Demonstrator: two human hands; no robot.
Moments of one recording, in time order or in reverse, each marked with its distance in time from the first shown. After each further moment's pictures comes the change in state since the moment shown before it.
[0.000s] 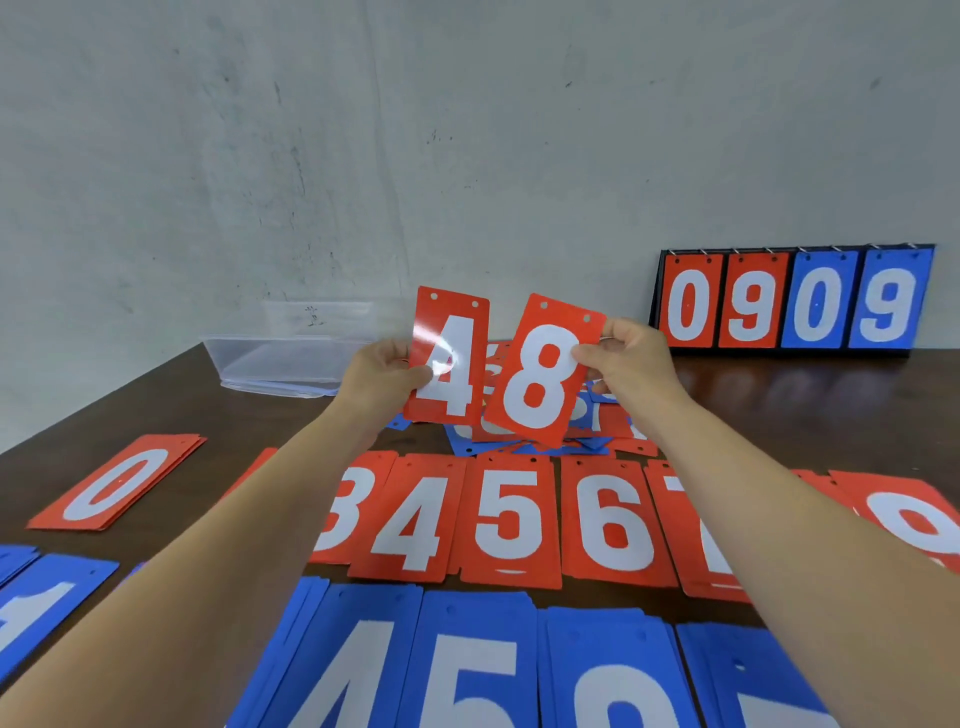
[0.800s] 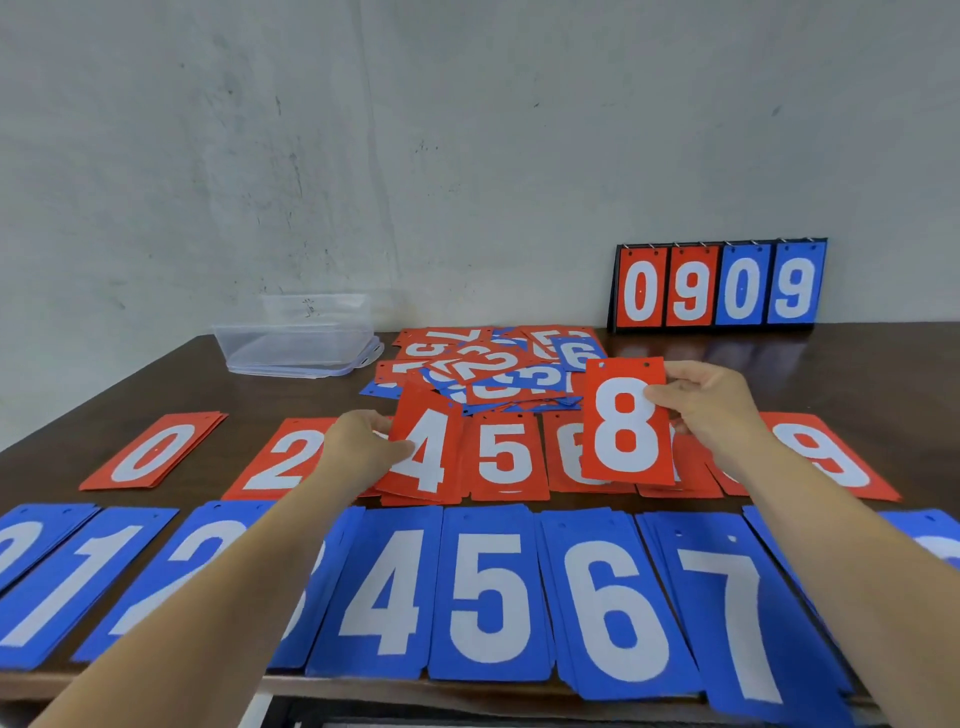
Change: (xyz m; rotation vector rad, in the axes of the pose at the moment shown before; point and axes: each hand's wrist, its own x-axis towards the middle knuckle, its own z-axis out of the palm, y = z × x) left_hand -0.085 -0.044 -0.032 0.444 -0.039 -0.200; right_hand -0.115 0.000 -0.076 -0.179 0.158 0.187
